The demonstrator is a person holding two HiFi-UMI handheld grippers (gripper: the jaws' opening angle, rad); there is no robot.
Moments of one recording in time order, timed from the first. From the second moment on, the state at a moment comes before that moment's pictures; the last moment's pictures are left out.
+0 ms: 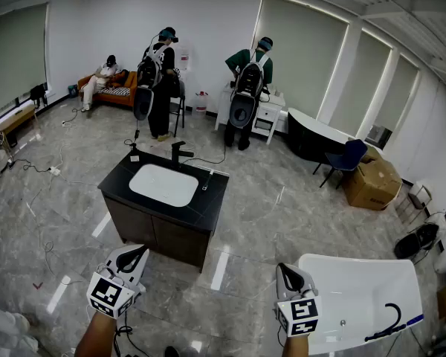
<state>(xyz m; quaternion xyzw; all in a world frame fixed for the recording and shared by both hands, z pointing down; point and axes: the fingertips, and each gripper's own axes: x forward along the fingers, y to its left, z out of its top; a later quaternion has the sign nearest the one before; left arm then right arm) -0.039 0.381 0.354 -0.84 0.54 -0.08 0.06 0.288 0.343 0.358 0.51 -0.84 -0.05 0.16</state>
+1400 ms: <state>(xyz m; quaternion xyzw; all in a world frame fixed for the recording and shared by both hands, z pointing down) -0.076 0.341 0.382 -0.83 0.55 -0.08 0.03 0.242 0.264 0.364 0.49 -0.86 -0.03 0.12</state>
